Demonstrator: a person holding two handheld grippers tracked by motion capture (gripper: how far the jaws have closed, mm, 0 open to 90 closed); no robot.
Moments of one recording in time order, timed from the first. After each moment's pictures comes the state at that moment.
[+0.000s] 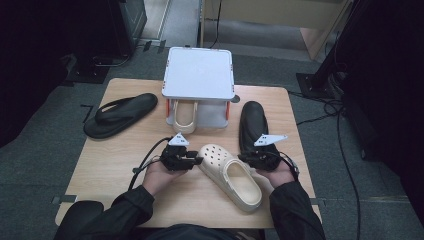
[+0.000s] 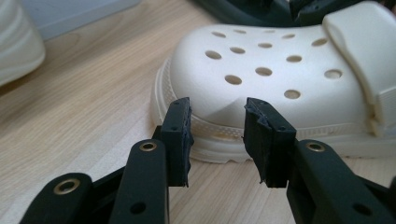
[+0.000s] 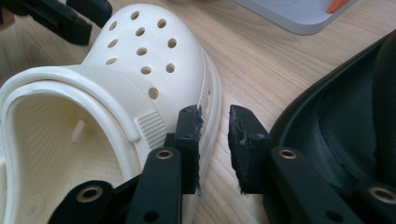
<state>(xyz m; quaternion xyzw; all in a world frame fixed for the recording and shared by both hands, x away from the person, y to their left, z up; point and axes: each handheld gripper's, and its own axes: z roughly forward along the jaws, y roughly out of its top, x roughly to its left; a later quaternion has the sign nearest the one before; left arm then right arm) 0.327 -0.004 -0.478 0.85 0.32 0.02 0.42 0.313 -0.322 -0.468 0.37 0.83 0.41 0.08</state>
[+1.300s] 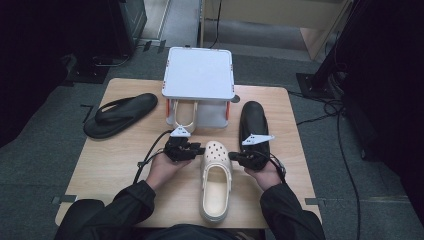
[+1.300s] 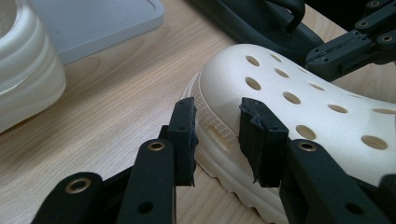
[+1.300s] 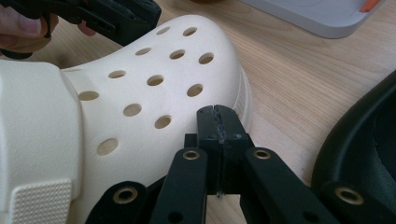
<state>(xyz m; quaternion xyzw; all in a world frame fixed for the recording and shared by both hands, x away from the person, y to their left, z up) 0.360 -0.006 -0.487 0.82 0.34 0.01 0.45 0.318 -0.289 -0.476 0.40 0.82 0.41 0.07</state>
